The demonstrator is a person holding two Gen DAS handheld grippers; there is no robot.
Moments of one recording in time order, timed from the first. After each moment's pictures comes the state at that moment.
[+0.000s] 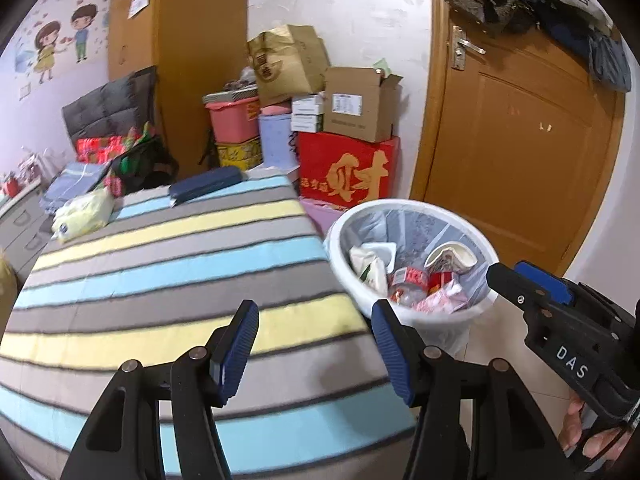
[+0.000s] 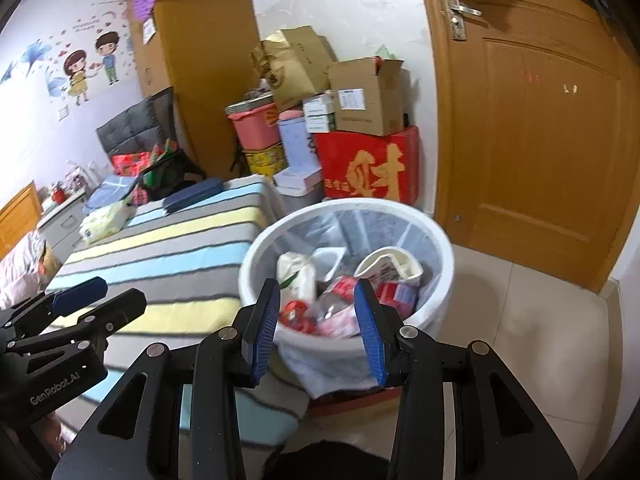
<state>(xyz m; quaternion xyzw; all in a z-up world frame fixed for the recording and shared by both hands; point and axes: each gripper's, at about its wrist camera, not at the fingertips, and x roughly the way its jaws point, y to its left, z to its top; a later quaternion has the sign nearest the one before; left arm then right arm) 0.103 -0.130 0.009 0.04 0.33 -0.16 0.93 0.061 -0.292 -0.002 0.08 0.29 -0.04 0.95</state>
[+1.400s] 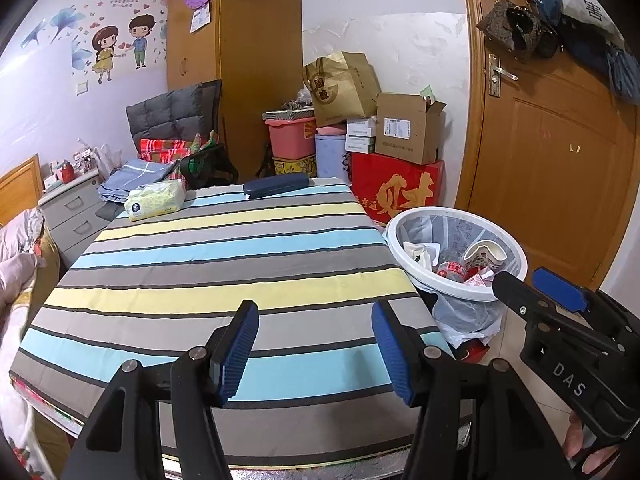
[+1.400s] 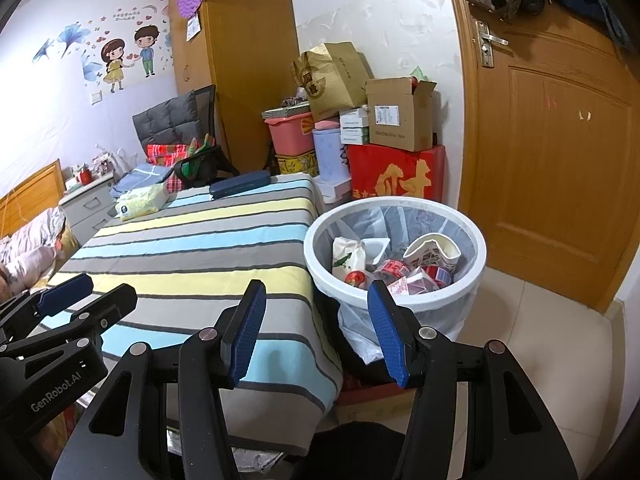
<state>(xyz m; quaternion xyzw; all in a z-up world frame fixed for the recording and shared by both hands) 0.028 -0.078 0.006 0.03 0.28 -0.08 0.96 0.027 -0.237 -0.009 0.05 0.26 -0.02 0.96</state>
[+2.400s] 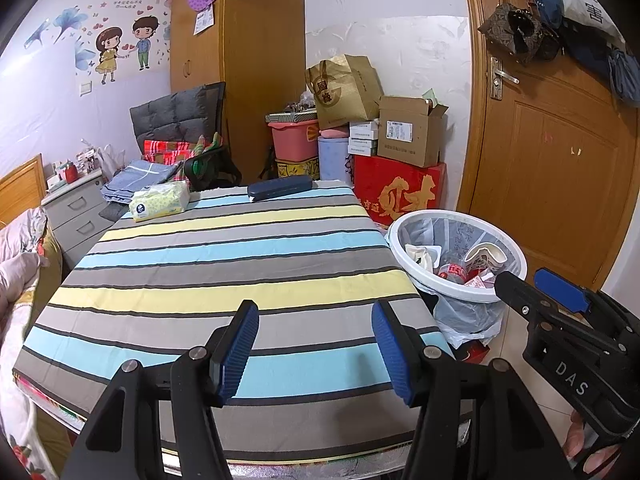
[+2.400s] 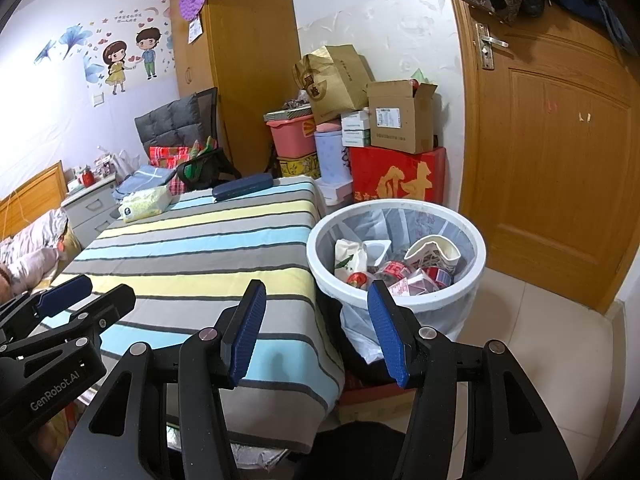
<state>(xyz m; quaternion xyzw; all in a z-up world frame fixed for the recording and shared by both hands) 0.024 -0.072 0.007 0.02 0.28 -0.07 0.96 0.023 -0.234 -0.005 0.05 0.26 -0.02 0.96</state>
